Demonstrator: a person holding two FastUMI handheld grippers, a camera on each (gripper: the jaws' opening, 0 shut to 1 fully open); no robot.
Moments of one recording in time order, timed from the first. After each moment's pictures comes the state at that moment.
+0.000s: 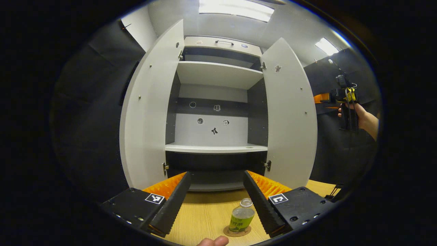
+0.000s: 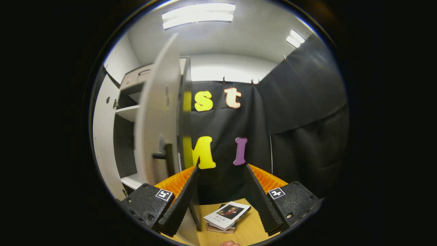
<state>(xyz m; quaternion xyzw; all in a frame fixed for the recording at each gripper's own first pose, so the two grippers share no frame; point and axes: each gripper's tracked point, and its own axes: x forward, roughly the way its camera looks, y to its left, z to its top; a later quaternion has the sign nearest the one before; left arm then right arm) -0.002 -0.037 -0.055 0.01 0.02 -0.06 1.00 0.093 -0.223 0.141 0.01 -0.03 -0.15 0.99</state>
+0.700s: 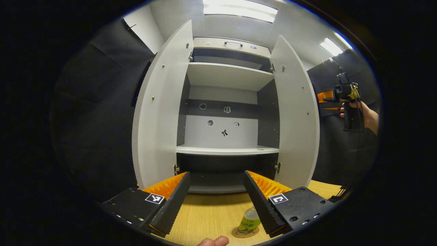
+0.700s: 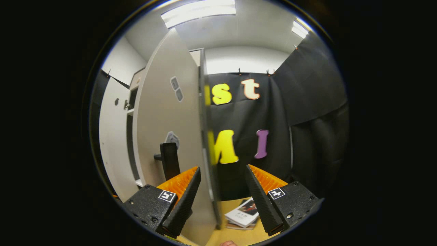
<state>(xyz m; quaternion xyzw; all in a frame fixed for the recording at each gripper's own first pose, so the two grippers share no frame) 0.002 -0.010 -0.054 0.01 0.02 -0.03 1.00 0.116 -0.131 0.131 0.01 0.00 -0.05 1.00</state>
